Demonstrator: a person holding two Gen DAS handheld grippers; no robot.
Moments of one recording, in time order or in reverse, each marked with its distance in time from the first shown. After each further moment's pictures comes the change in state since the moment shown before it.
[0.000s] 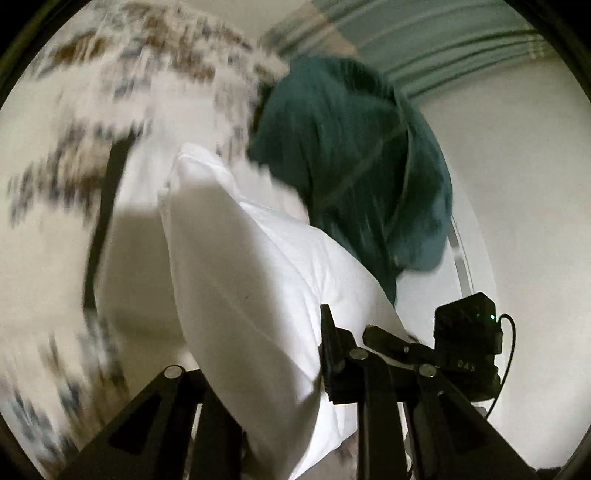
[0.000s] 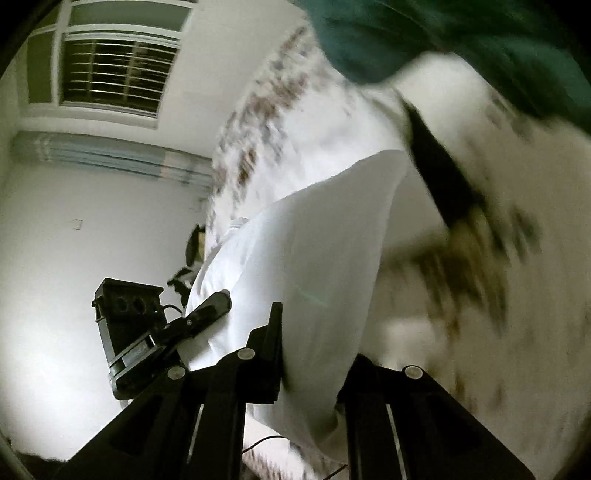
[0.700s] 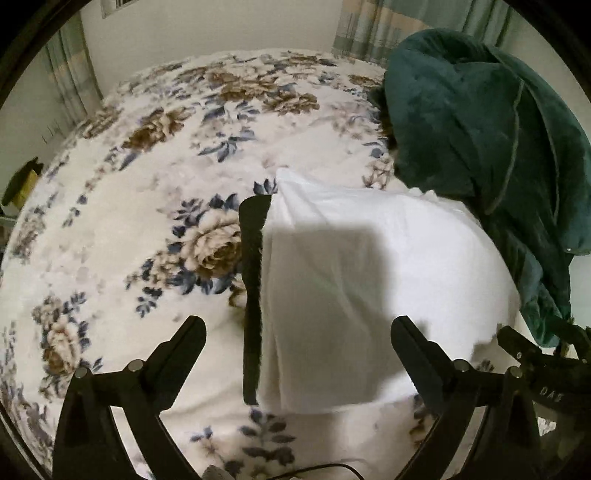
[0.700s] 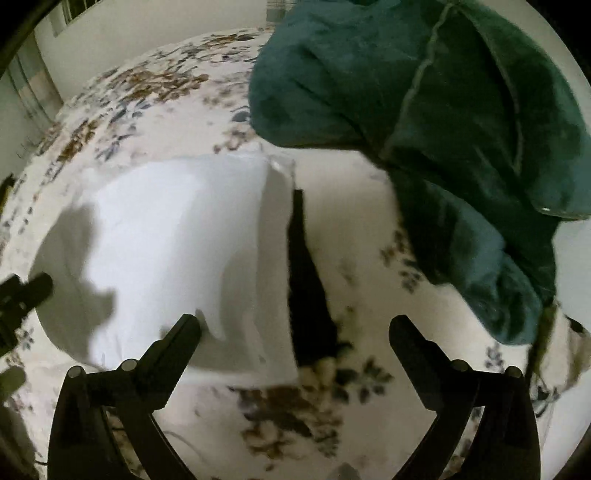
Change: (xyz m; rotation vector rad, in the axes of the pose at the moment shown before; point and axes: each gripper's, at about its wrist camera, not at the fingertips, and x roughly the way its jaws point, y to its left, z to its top) left arm 0.047 0.038 0.026 0.212 -0.055 0.709; right arm 0.073 0.027 0.029 -0.326 -0.086 -0.978
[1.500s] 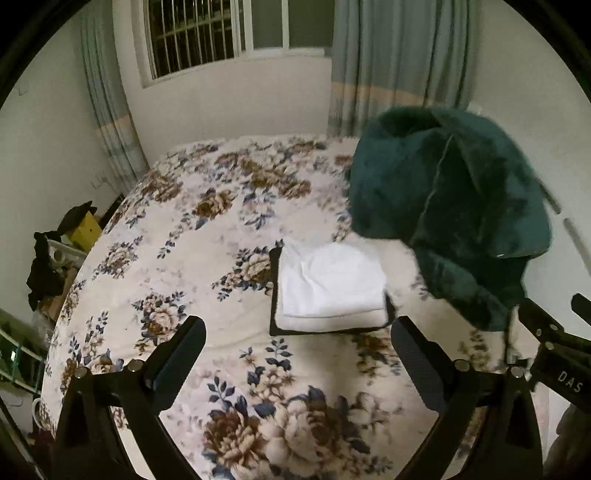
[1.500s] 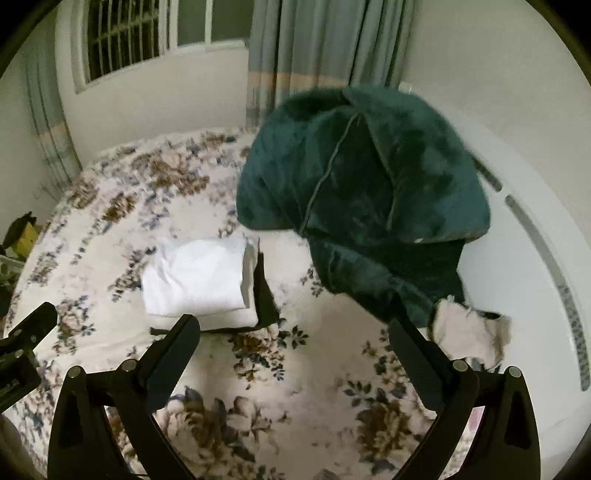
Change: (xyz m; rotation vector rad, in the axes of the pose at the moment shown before) left arm -0.338 -0.060 -0.082 0.028 -0.233 0.076; right arm -0.382 -0.066 -0.115 0.045 -0.318 -0.028
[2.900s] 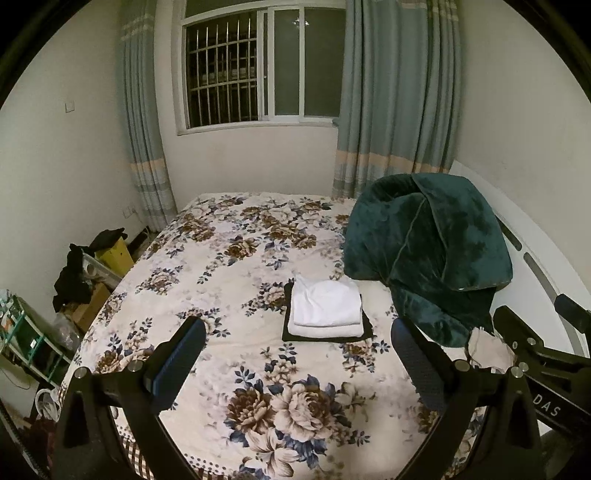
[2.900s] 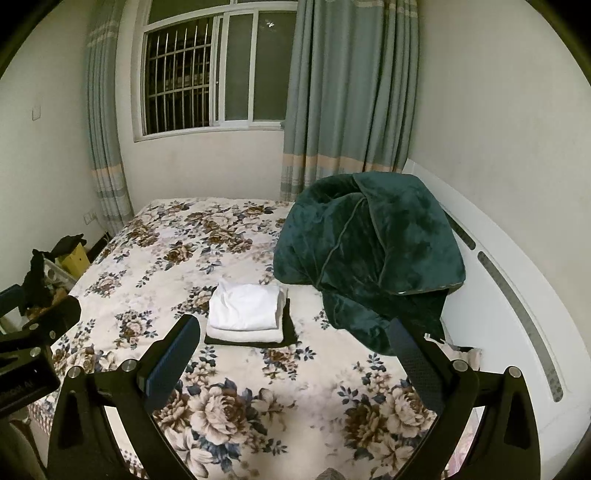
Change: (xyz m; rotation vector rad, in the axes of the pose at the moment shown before) left arm -0.231 0.012 -0.052 -0.038 -0.207 0.024; right arm -0.305 -0.035 -0.050 -0.059 -0.231 0.113
